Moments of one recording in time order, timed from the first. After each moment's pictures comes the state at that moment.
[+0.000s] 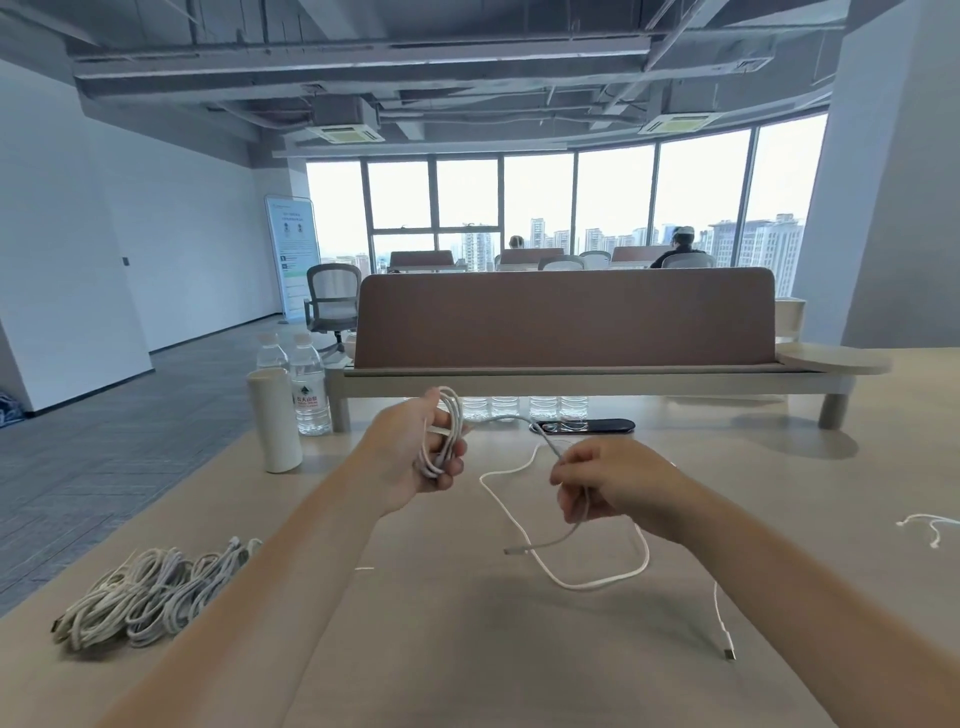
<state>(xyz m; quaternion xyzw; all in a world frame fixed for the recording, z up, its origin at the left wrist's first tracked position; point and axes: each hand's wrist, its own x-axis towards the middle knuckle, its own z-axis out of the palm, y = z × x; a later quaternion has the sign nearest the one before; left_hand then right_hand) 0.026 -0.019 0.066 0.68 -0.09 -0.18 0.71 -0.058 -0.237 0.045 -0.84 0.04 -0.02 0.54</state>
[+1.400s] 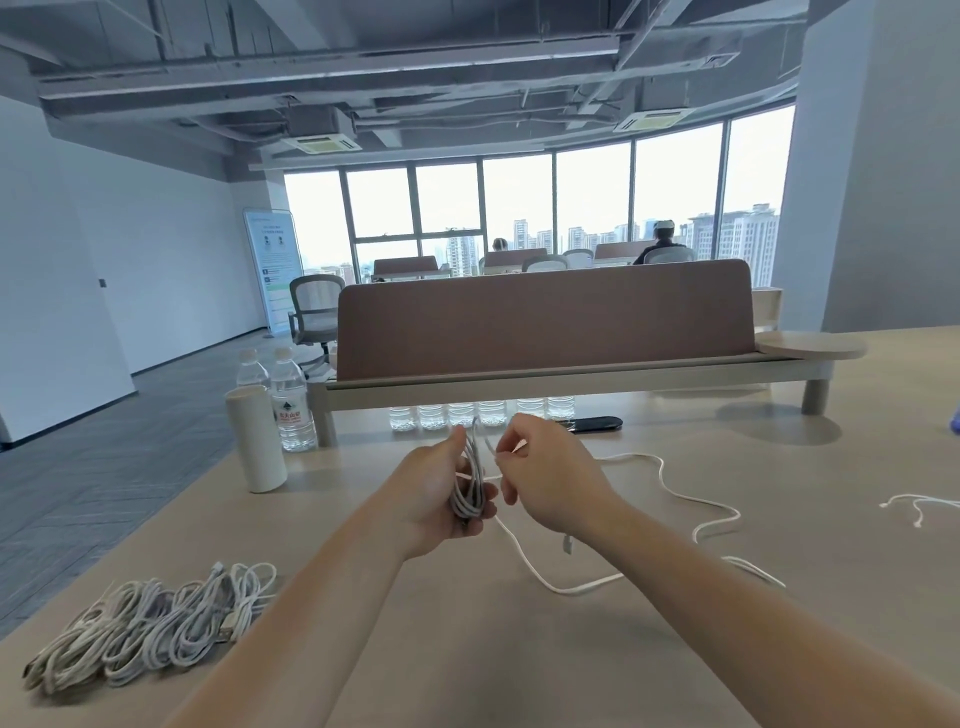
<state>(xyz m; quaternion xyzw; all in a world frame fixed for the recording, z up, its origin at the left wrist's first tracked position) 0.009 -0.052 0.042 0.69 -0.07 -0.22 0.69 -0.045 -0.187 0.045 -0.91 0.03 -0.20 0.37</state>
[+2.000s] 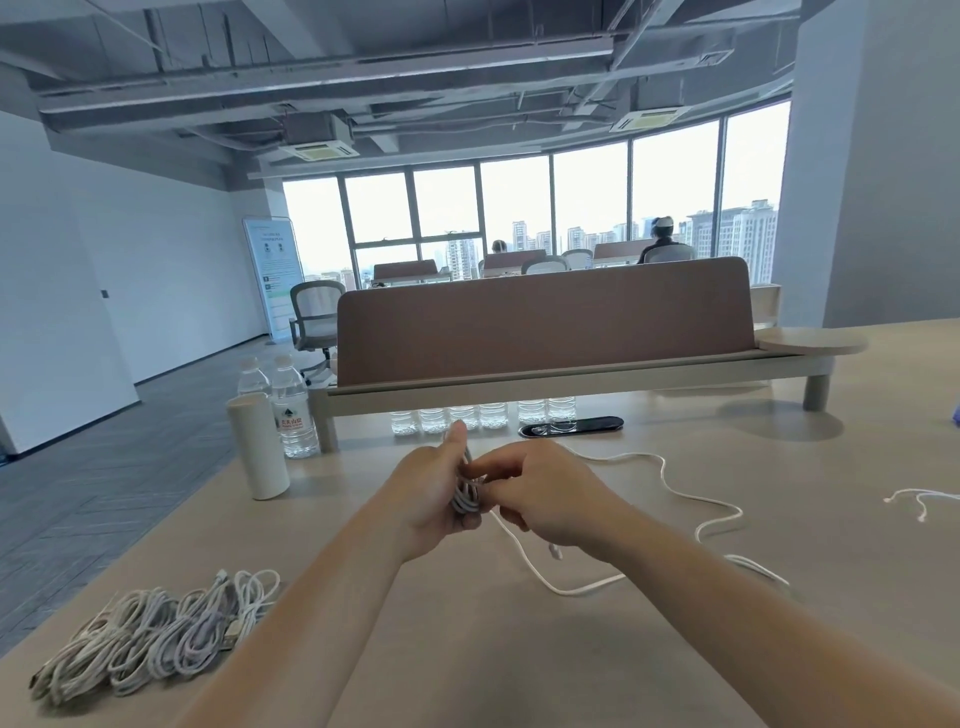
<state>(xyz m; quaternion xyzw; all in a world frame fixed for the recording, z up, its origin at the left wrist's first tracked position) 0.011 -0.051 0.043 0.70 -0.11 -0.16 0.68 -0.061 -0.185 0.049 -0.88 -0.05 -0.10 0.46</state>
